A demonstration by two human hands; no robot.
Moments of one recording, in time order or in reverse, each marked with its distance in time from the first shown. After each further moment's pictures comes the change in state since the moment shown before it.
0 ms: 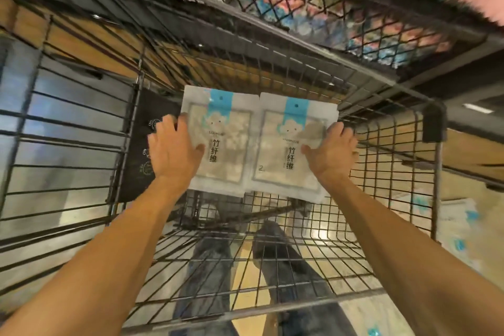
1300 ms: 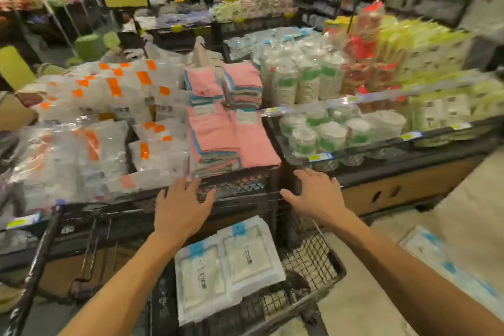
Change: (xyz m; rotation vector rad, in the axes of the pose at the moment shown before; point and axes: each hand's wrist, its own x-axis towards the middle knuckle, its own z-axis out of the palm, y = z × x) left_hand -0.142 0.113 -0.360 -0.012 0.234 0.560; right_hand -0.226 0.085 -0.333 0.091 0.325 -0.185
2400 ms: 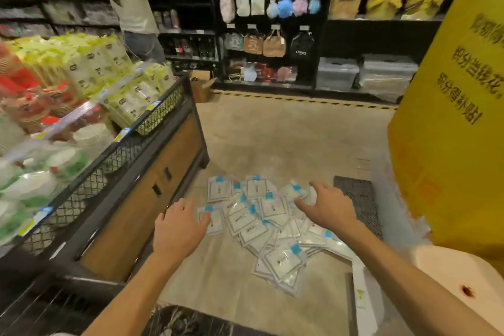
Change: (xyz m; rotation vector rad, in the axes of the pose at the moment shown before) left_hand -0.232 0.448 0.105 0.008 -0.278 1.052; right_hand -0.471 0.359 -0.043 0.169 0.262 1.176
